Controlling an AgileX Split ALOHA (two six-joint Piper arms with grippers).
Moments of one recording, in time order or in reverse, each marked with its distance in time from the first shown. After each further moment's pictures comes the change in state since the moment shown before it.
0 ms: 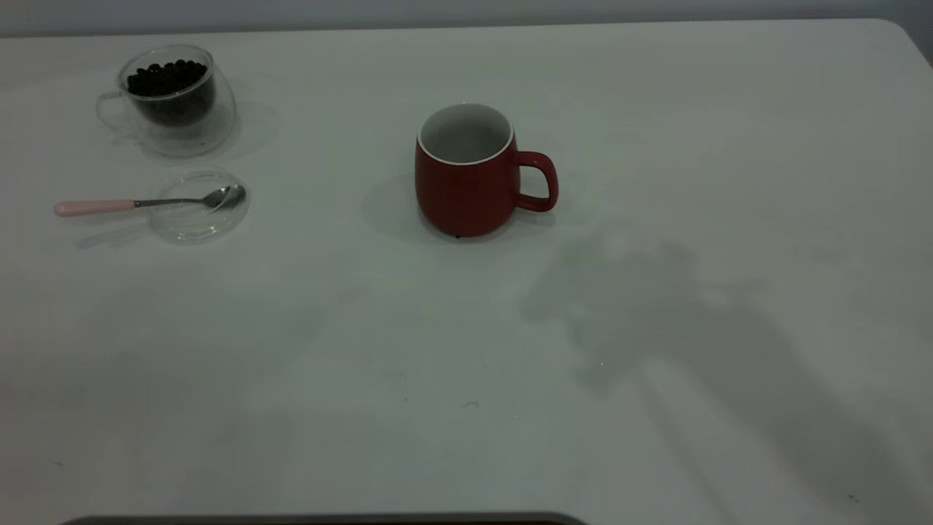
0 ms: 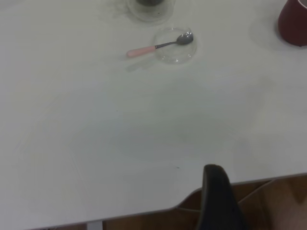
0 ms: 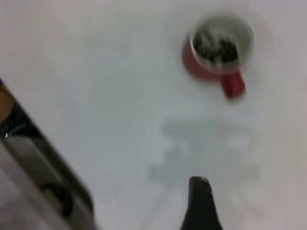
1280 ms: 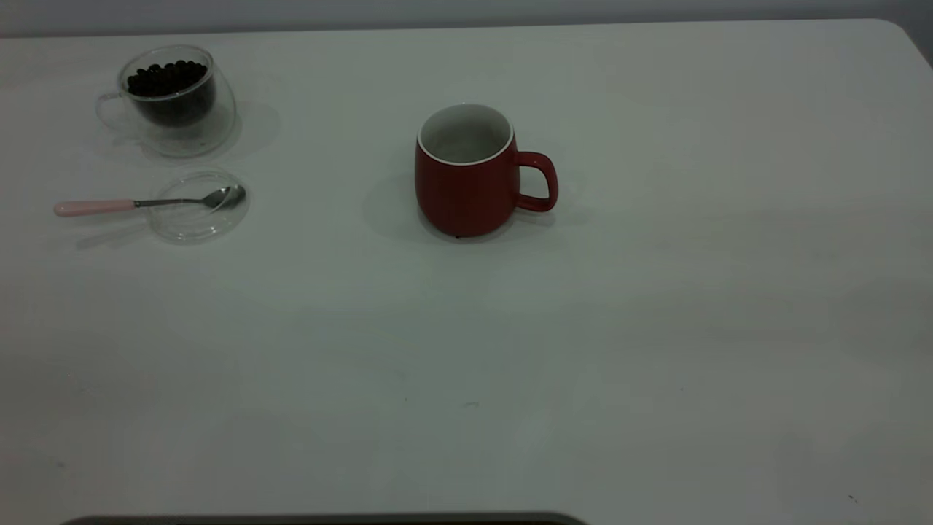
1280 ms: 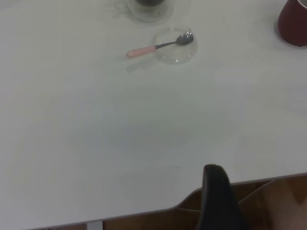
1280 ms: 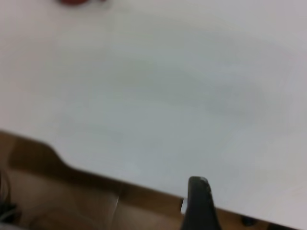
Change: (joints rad) left arm 0.000 0.000 0.000 0.000 0.000 0.000; right arm -0.311 -1.273 0.783 -0.146 0.153 0.367
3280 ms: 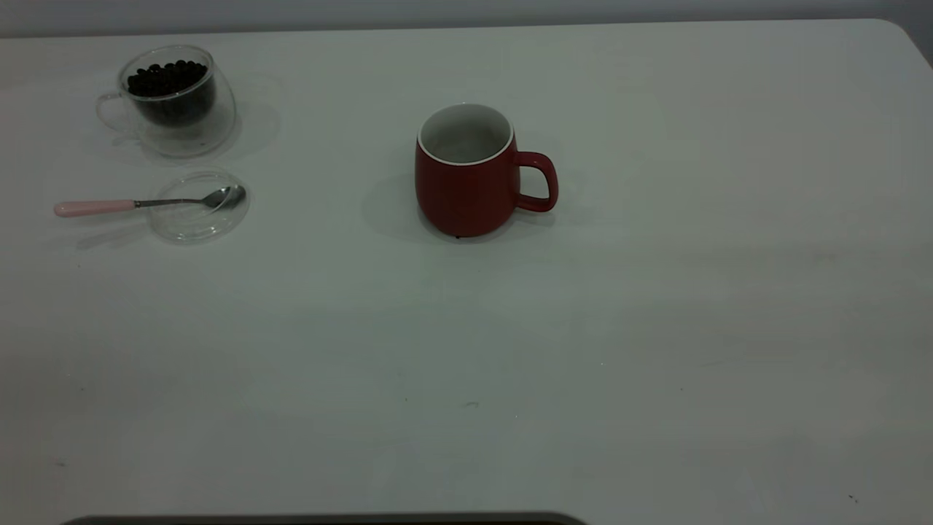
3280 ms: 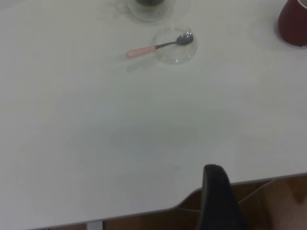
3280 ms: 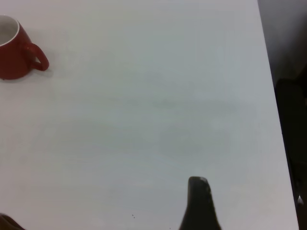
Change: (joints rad) left arm 0.000 0.000 0.000 0.000 0.000 0.000; right arm -0.156 -0.236 0.028 -0.047 0.017 0.028
